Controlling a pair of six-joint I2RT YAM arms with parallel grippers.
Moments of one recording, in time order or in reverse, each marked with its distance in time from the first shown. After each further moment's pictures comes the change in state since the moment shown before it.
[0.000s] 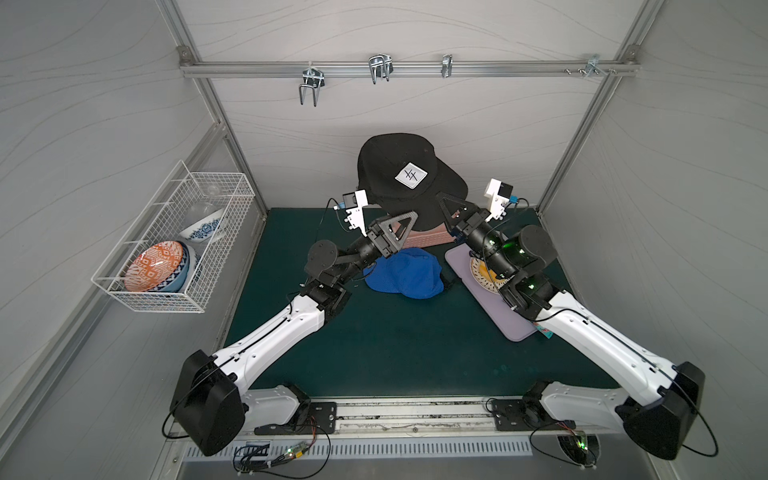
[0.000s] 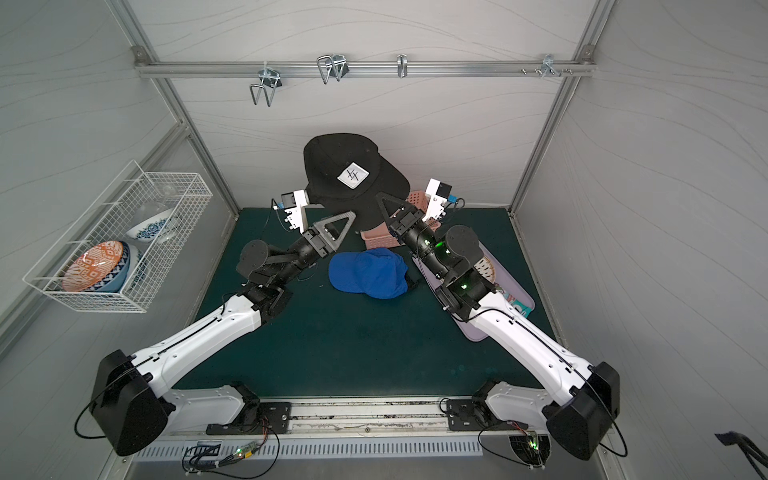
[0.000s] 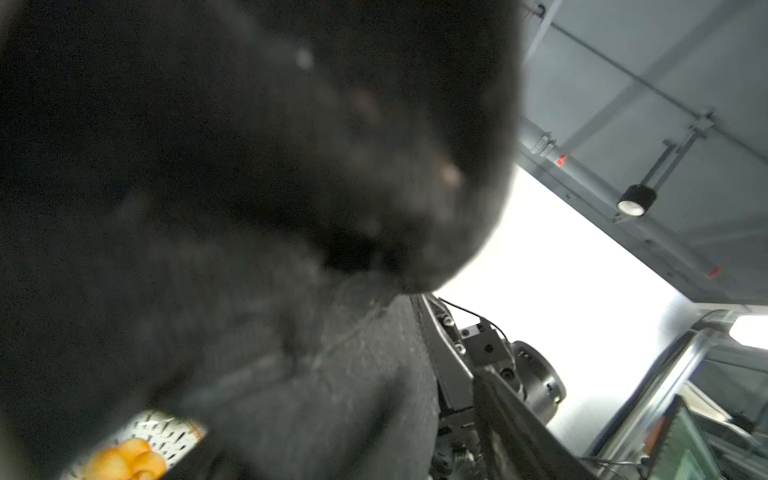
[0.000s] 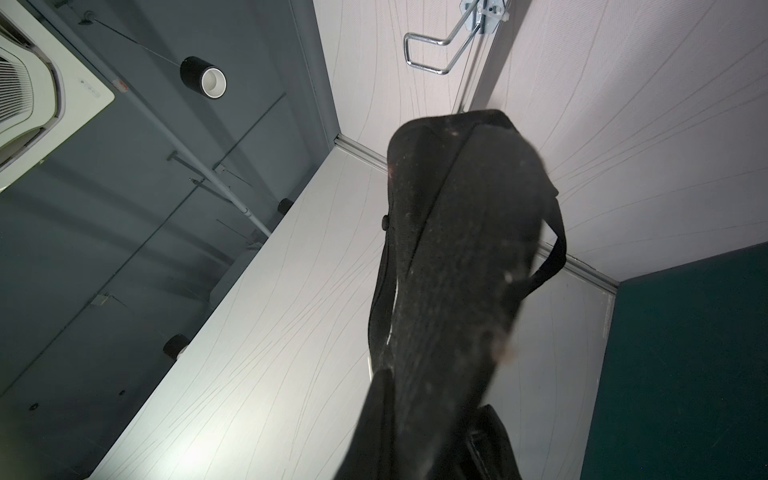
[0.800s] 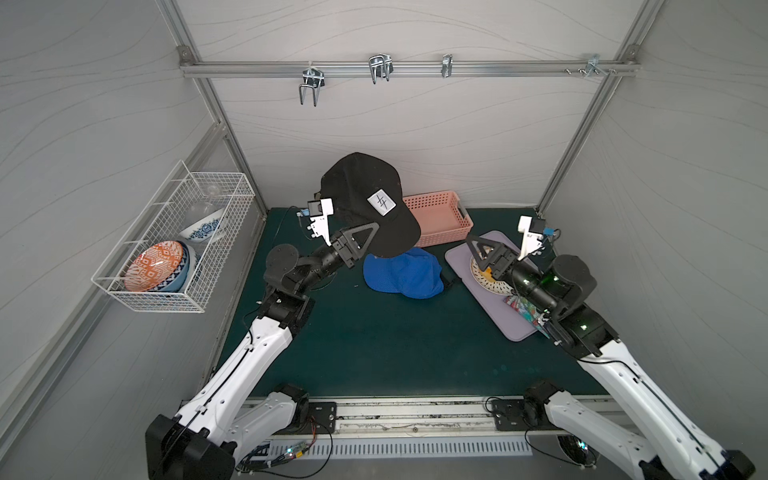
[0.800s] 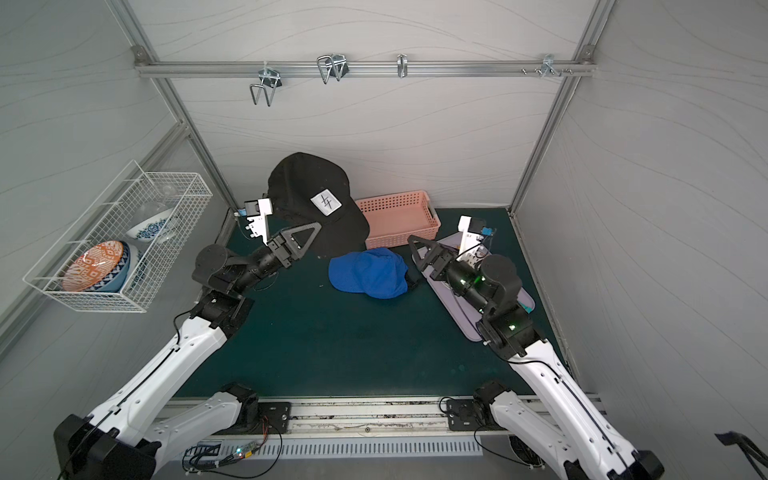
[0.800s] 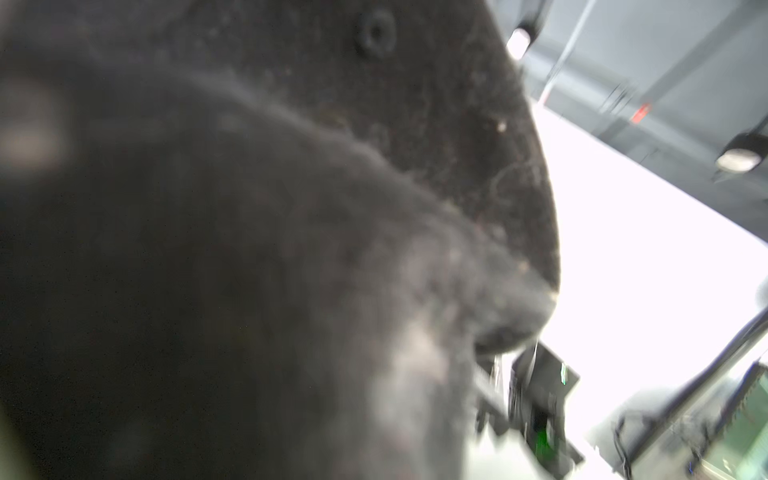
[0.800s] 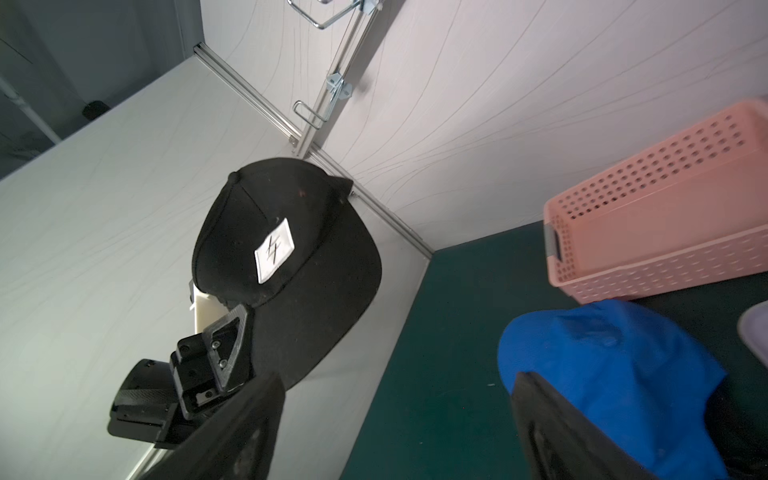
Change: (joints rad) left arm 0.264 -0.256 -0.075 -0.428 0.306 0.180; right arm -0.271 -0.372 -0.191 -0.575 -0.196 -0.461
